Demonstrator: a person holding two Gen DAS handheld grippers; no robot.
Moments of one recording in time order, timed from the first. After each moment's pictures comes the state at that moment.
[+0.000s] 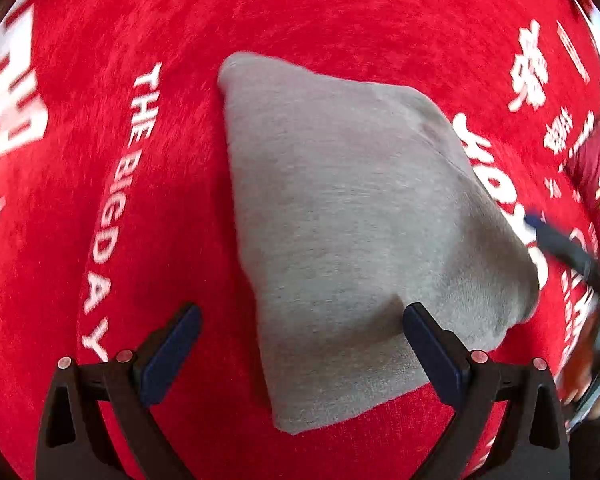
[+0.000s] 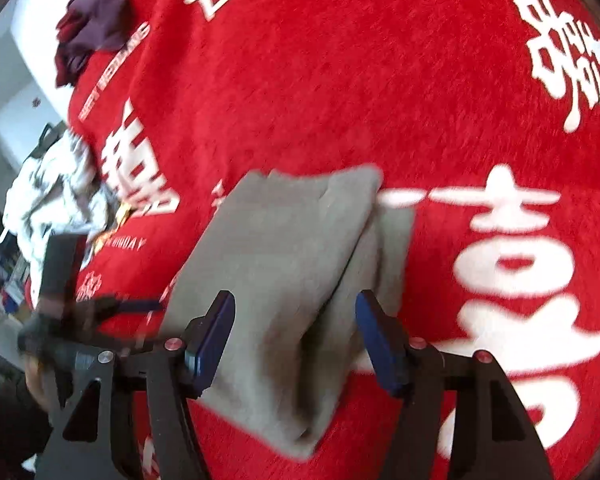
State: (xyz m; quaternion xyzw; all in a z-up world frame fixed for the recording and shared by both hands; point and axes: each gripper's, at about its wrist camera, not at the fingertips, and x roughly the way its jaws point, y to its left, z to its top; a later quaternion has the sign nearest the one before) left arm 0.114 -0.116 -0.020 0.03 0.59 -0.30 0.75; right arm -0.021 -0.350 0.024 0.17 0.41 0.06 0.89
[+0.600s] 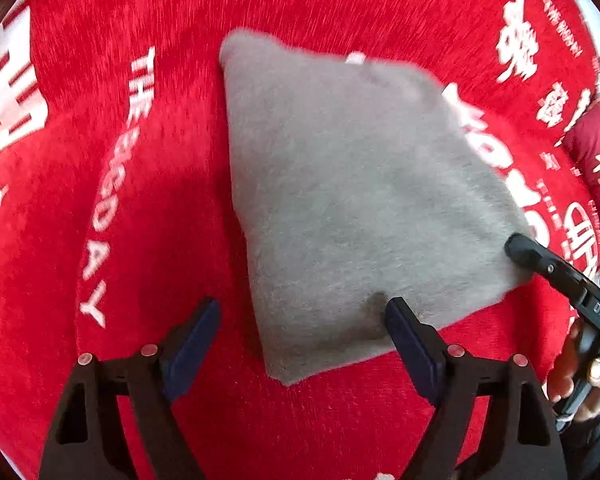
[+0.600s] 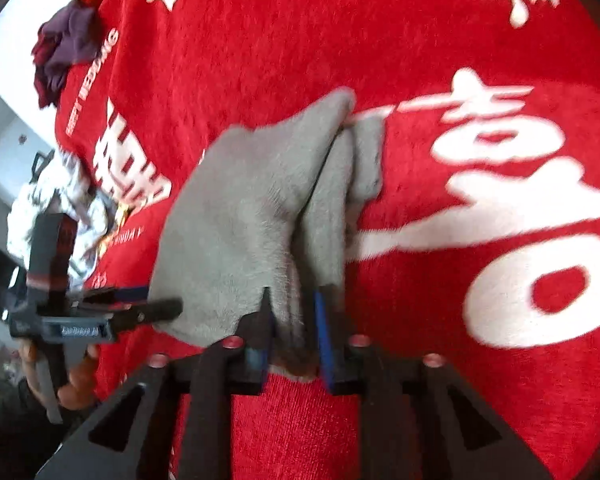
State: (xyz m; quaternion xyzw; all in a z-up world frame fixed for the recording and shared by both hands) left arm 0.079 -0.120 -0.012 0.07 0.58 -0.32 0.75; right arm -0.074 -0.369 -0.006 0.23 0.40 0.01 0.89
